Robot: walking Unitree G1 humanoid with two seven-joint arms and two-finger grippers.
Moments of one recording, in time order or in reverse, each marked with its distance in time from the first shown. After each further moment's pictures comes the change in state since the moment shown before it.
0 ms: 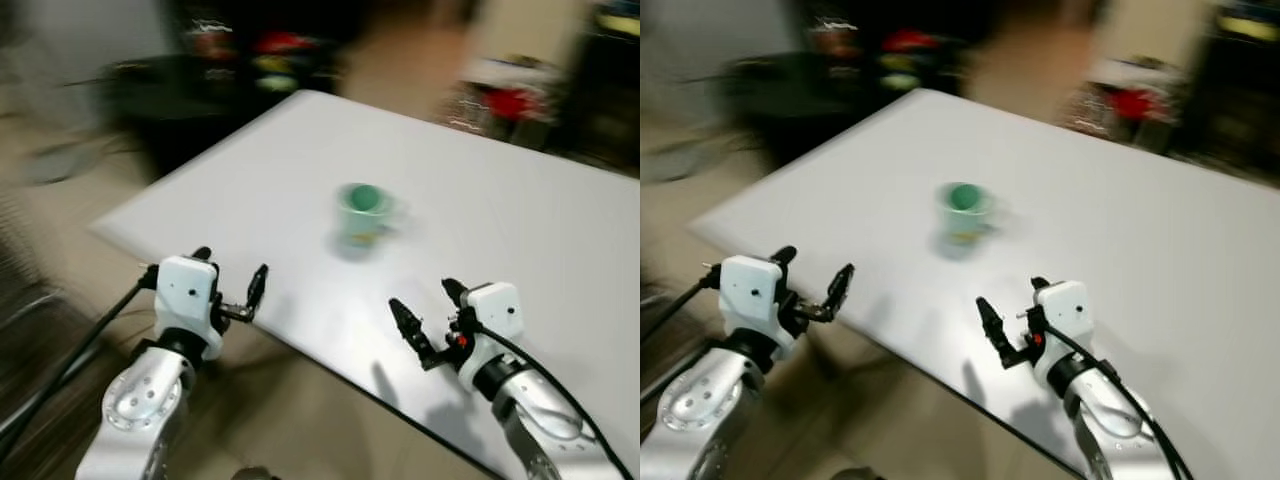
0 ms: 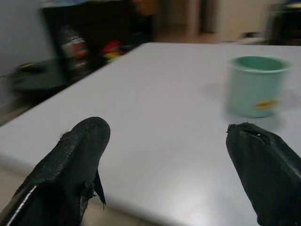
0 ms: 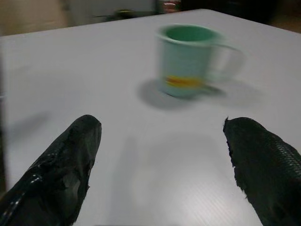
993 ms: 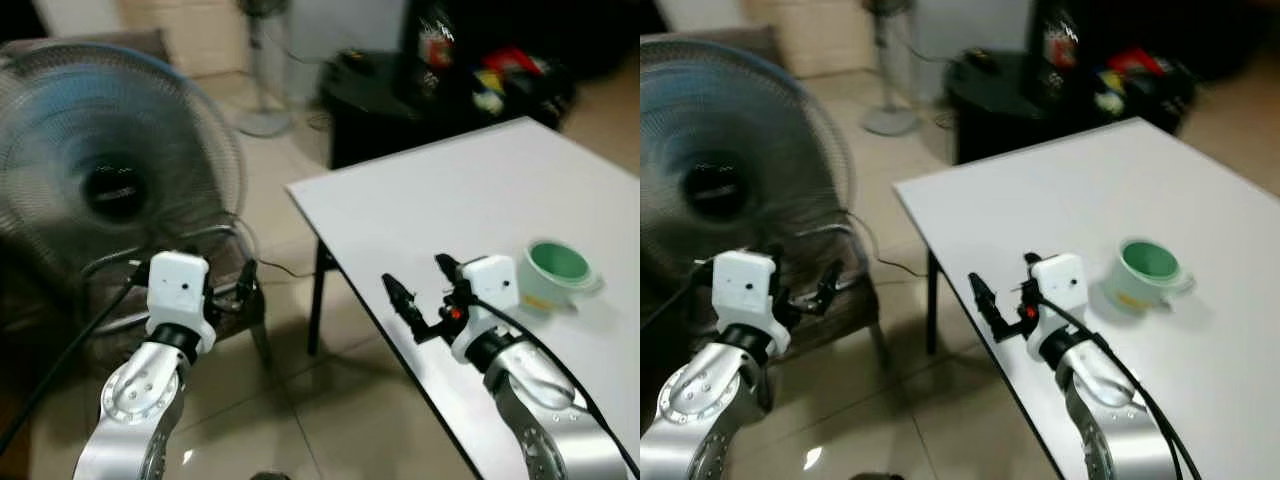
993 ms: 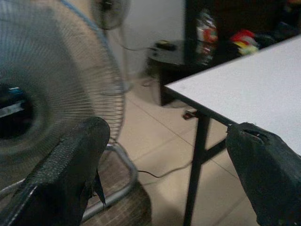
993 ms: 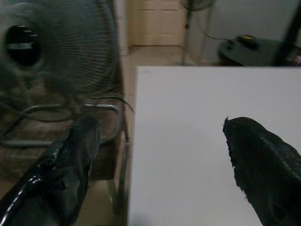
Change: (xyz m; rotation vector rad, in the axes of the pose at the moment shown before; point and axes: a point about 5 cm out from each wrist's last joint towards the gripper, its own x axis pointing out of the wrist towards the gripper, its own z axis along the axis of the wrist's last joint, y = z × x) left arm 0.007 0.006 0.000 0.006 0.003 0.061; right arm 0.014 0.000 0.019 0.008 -0.057 0.004
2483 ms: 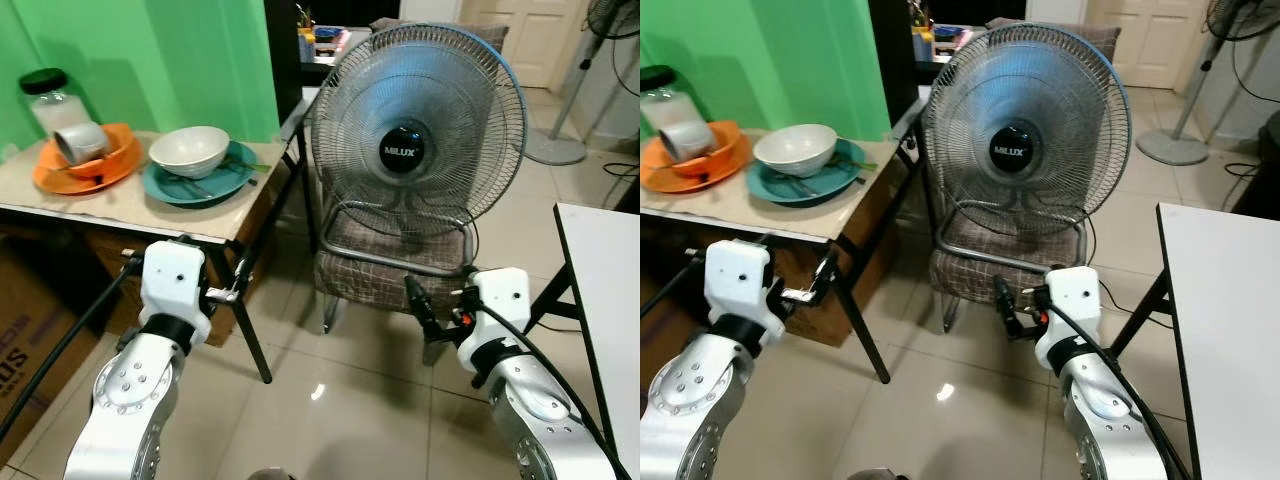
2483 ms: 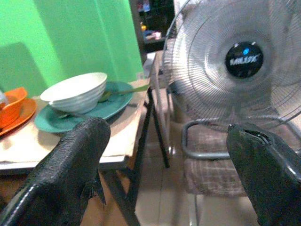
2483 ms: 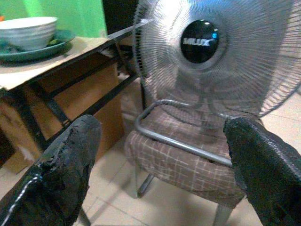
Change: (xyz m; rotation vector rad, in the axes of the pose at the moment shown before) left arm 0.003 0.006 0.011 0.044 -0.032 -0.010; right arm -0.005 -0.010 -0.016 0.018 0.027 -0.231
